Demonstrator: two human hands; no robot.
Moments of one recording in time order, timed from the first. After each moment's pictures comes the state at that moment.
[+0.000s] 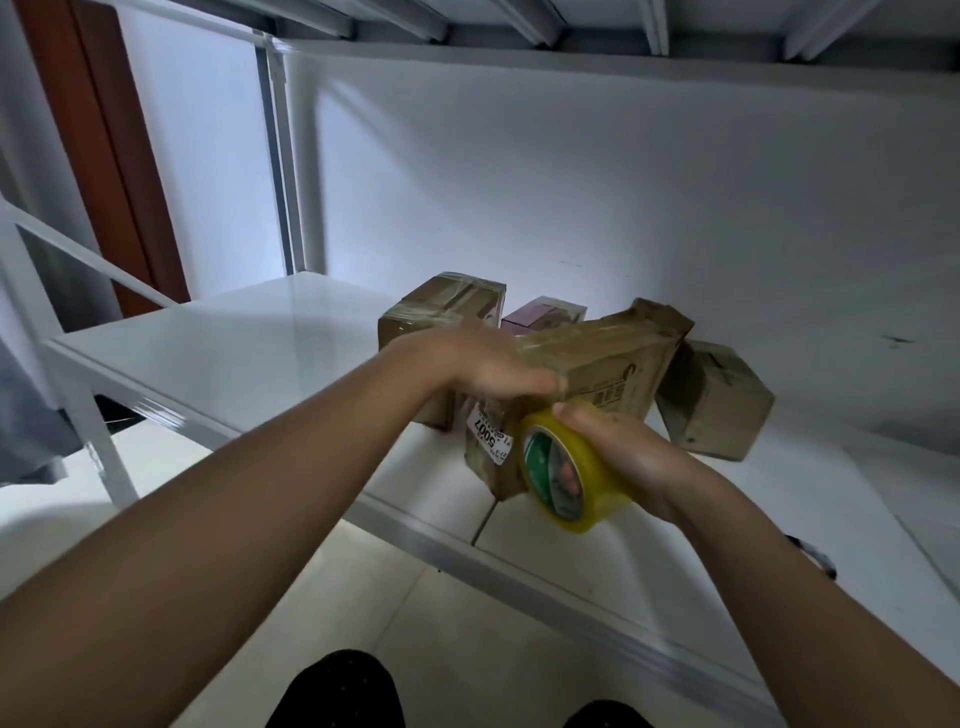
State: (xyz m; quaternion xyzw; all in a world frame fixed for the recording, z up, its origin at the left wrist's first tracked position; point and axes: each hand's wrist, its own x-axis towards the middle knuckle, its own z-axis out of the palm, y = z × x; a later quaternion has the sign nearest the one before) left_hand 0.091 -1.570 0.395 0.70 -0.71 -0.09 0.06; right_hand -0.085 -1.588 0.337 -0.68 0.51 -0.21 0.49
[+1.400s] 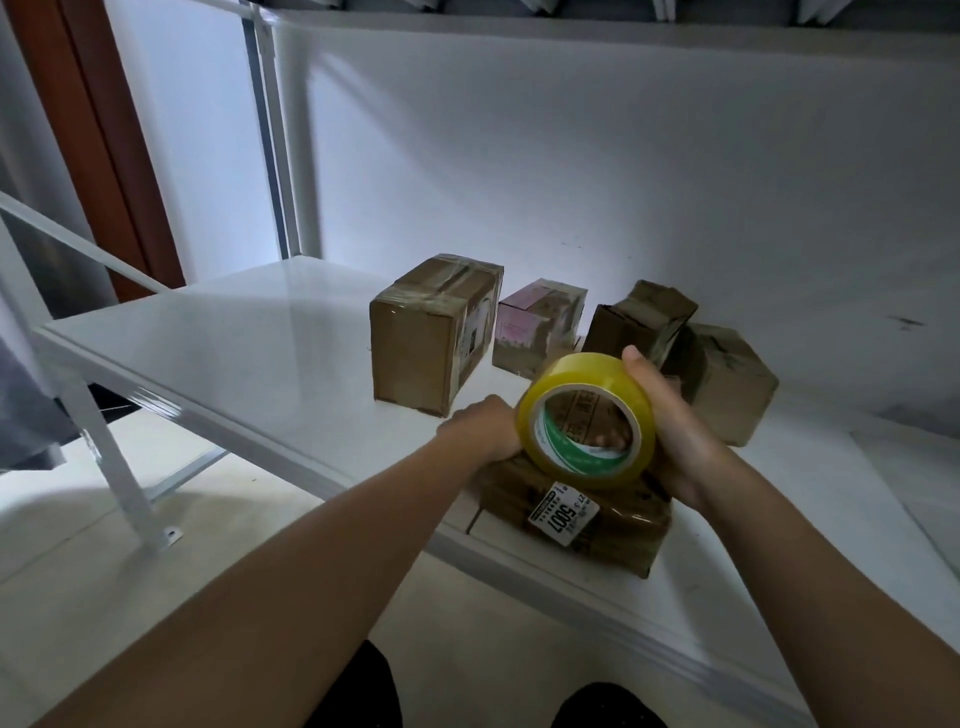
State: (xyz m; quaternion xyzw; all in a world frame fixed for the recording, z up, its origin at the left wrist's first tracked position) left_hand 0.065 -1.603 0.289 0.77 -0.57 -0.24 0.16; right_hand -0.110 -1.603 0.334 -0.58 0.47 -0.32 0.59
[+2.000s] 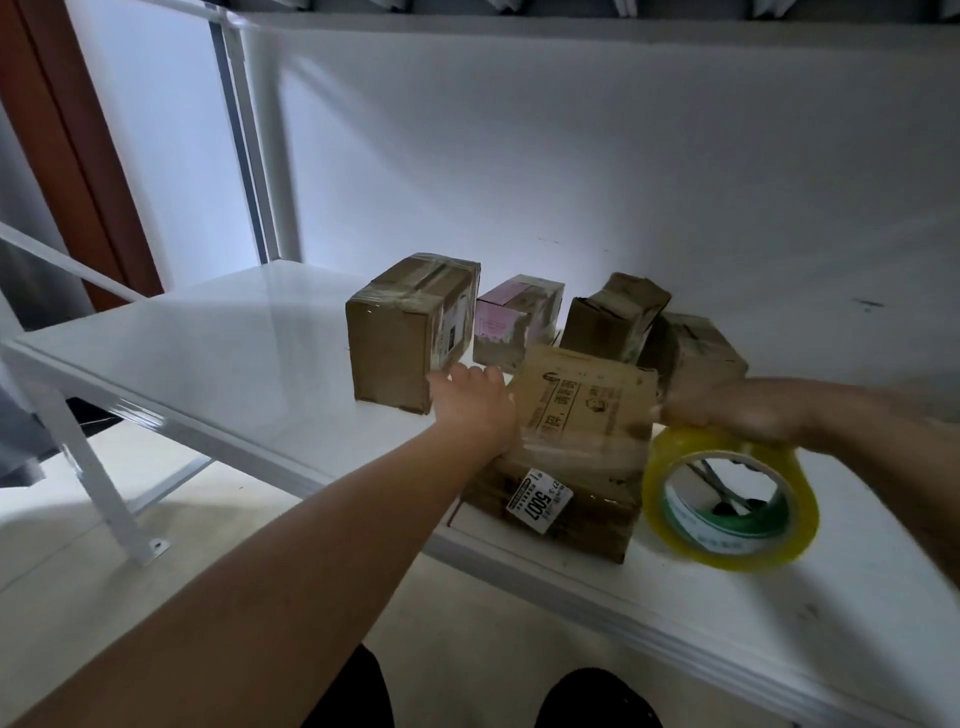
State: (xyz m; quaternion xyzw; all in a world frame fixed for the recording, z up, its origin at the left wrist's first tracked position) left_hand 0.047 -1.597 0.303 0.78 -0.62 0.09 -0.01; right_hand -0.180 -1.606 0.393 -0.79 0.55 0.04 0.27
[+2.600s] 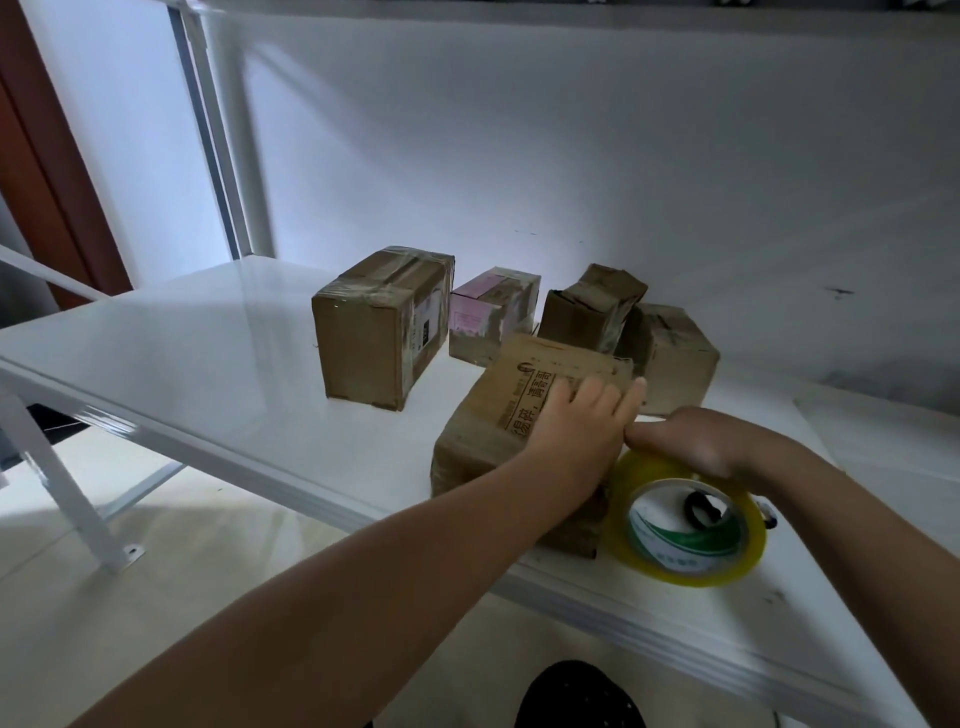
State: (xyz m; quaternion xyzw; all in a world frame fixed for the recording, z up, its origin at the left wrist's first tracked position) left_hand -0.050 -1.591 0.298 0.56 -0.80 0.19 0.05; right_hand -0.184 -1.607 0.349 -0.75 0.61 -0.01 0.25
